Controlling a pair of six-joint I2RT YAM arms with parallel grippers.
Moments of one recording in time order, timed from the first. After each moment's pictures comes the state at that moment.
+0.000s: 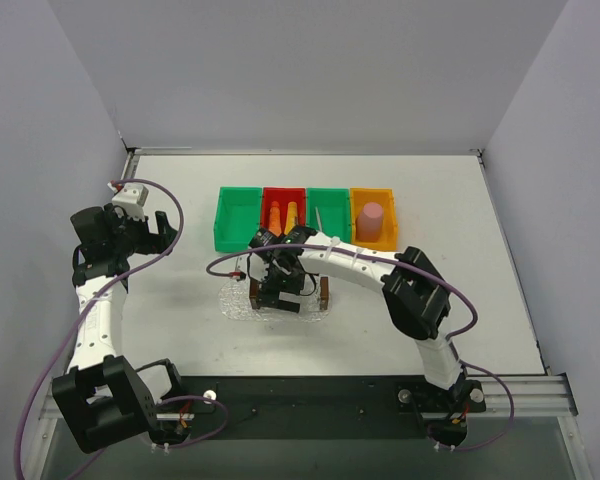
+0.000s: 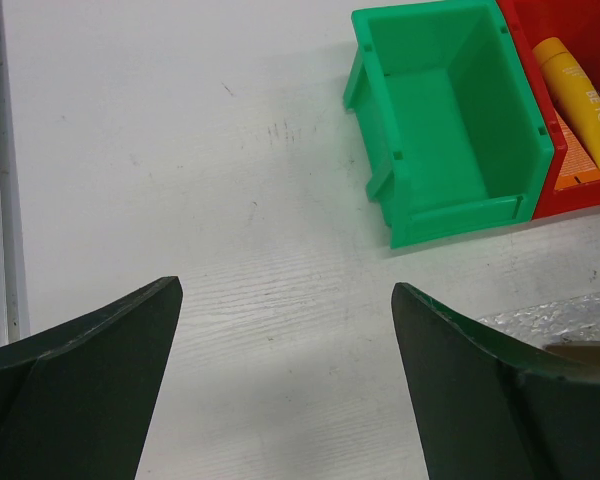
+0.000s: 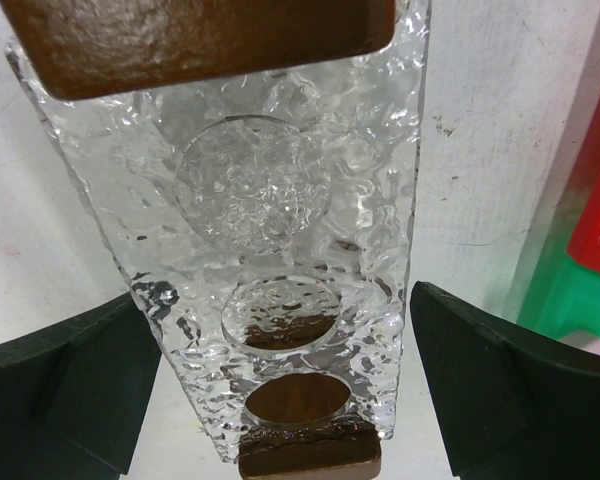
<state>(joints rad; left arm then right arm) 0.34 1.11 0.81 -0.21 0.53 0.19 0.99 2.03 1.60 -0.89 0.01 -0.49</state>
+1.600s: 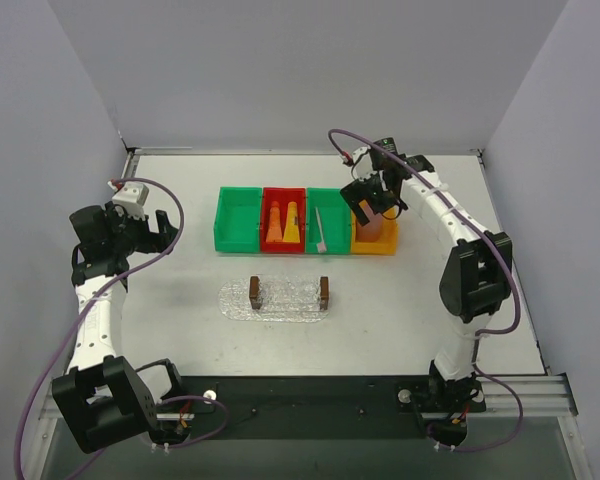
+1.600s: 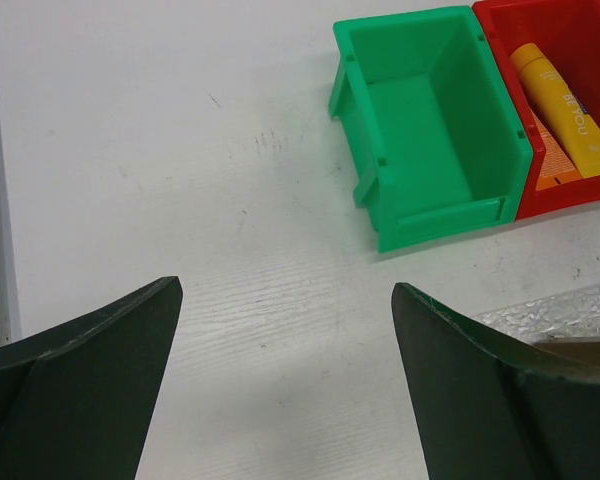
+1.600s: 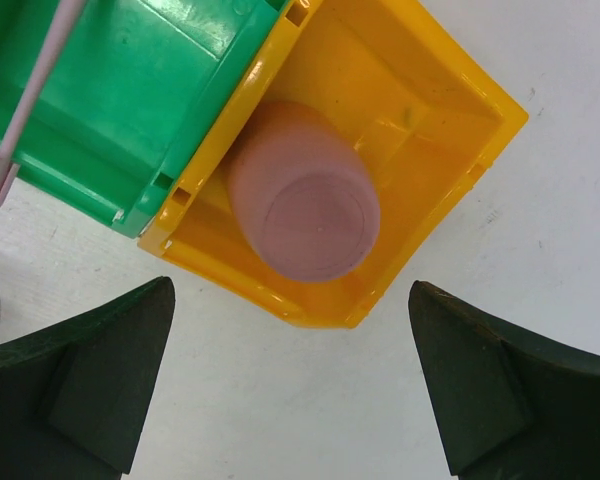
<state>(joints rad) 0.34 1.11 0.82 -0.21 0.57 0.19 0.33 1.87 1.67 -0.85 0.02 -0.33</state>
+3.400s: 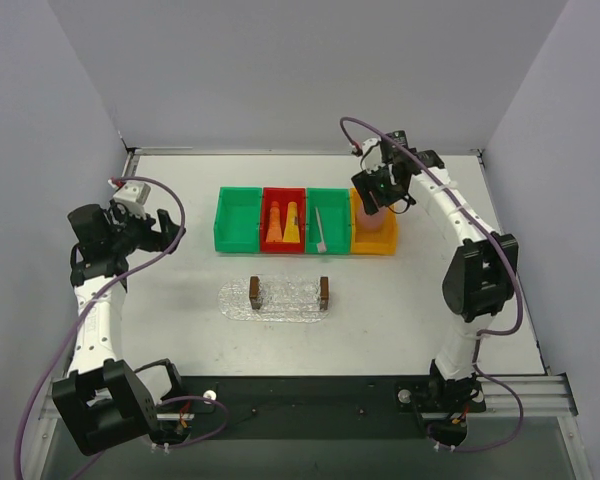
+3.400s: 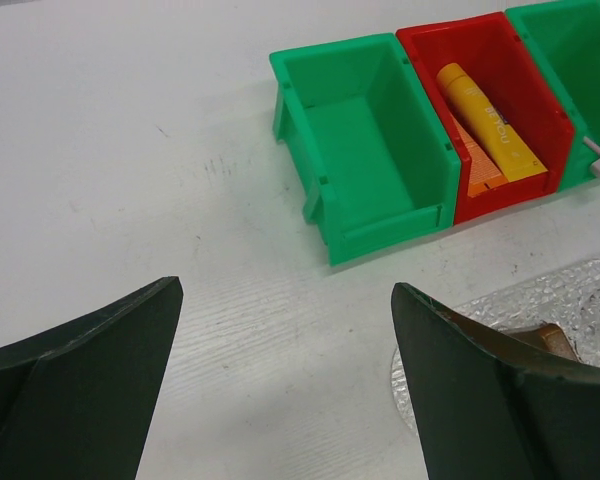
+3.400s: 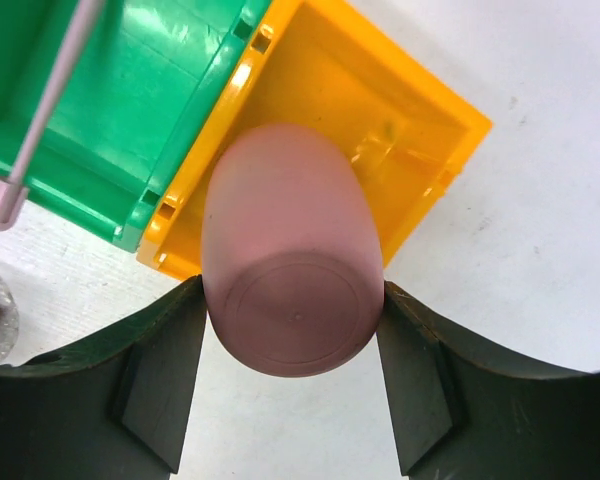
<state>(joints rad) 0.34 1.10 0.83 -0.21 0.67 0.17 0.28 1.91 1.70 -0.84 -0.04 -0.31</state>
